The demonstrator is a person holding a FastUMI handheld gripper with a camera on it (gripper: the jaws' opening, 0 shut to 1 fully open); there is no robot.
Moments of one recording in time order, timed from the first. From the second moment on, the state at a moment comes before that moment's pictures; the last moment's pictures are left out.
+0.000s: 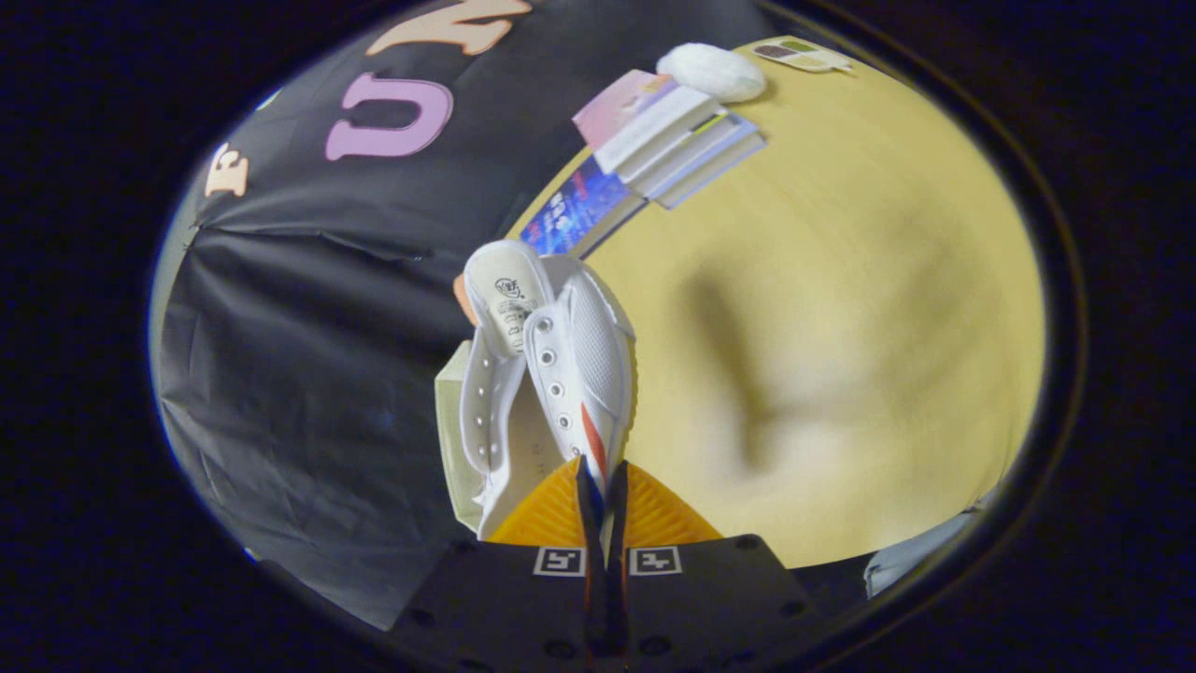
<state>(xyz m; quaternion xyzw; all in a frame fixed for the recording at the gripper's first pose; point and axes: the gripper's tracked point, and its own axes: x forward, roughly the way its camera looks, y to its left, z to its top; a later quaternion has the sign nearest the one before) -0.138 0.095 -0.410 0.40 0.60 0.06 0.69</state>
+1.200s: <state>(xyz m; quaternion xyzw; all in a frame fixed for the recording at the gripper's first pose) -0.121 0.276 -0.436 0.33 0.64 0.04 0.69</state>
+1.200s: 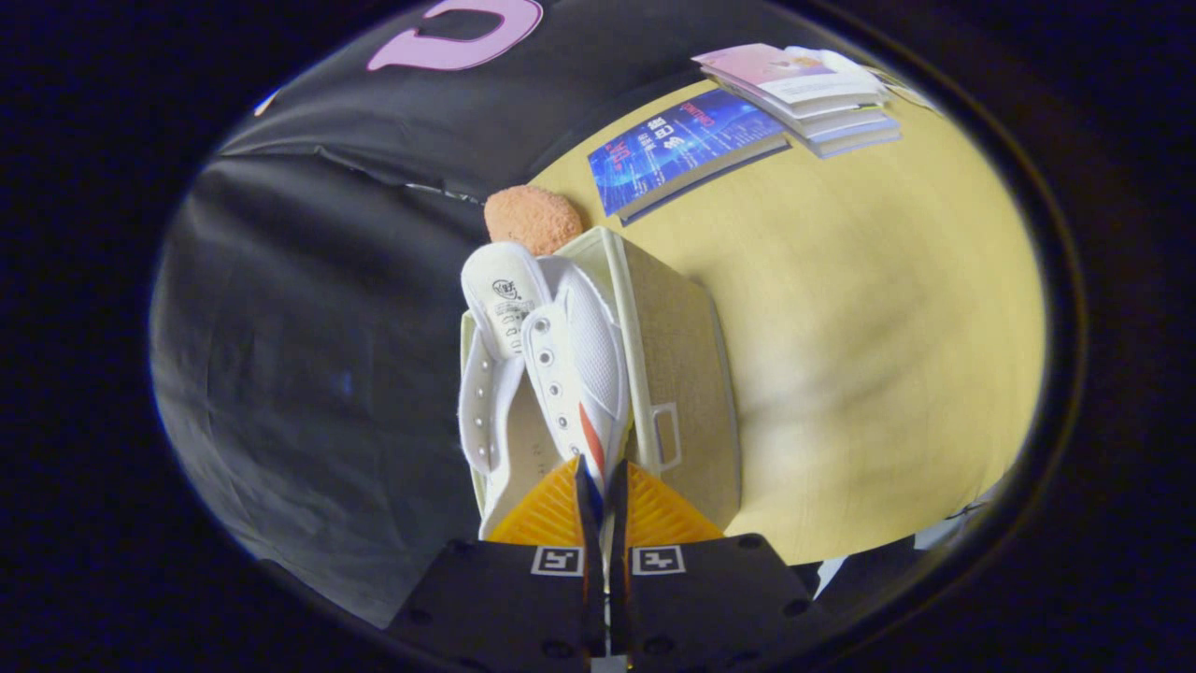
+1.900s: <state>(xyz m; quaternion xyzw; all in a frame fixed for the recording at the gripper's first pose) -0.123 0.273 -0.427 0.34 0.64 0.04 0.69</state>
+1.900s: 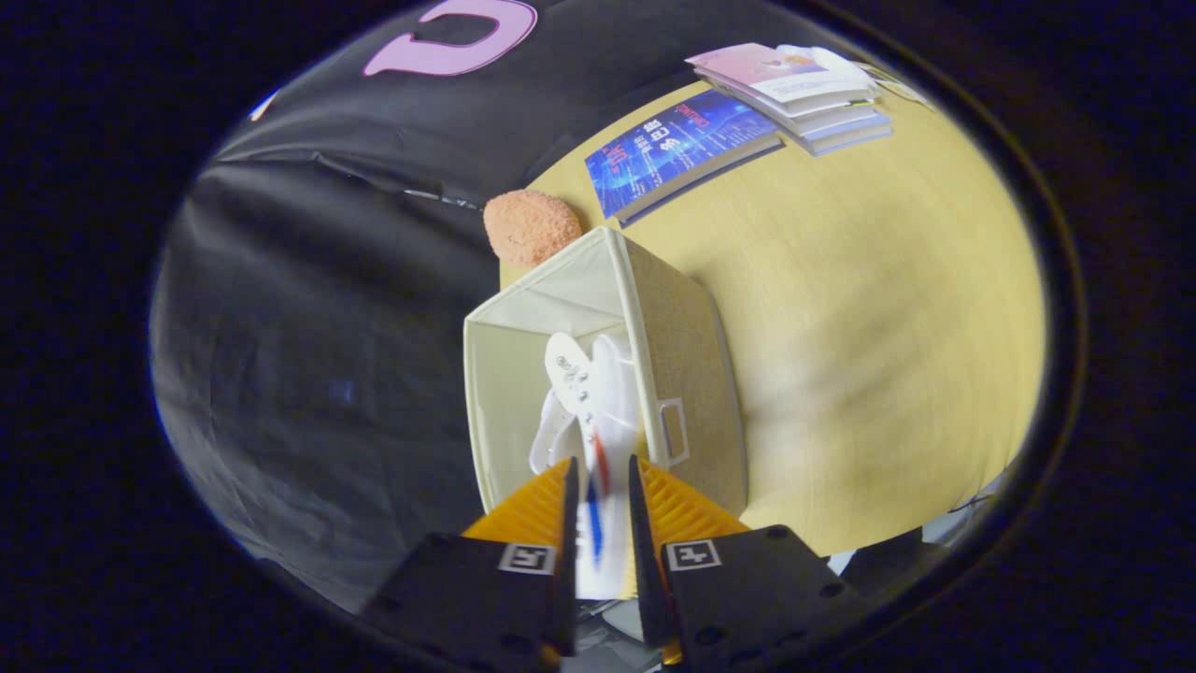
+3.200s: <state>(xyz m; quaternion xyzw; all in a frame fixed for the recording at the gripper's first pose) 0.004 0.140 -0.218 0.09 0.24 0.04 0.96</state>
